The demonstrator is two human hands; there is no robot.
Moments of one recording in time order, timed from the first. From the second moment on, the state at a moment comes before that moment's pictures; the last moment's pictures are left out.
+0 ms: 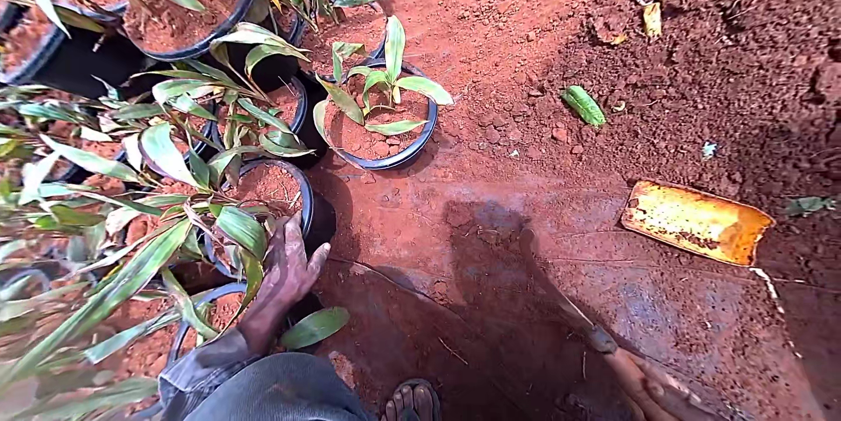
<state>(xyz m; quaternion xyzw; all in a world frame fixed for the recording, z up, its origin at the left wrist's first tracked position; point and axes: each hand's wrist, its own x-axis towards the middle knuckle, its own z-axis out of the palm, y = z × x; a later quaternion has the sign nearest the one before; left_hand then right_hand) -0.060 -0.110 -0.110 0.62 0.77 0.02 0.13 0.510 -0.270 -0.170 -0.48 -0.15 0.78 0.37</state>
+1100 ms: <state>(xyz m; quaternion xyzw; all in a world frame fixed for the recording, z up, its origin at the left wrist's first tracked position) -0.041 -0.101 -0.095 0.60 0.79 0.00 0.14 0.394 -0.242 -0.157 -0.44 -0.77 0.45 -0.12</state>
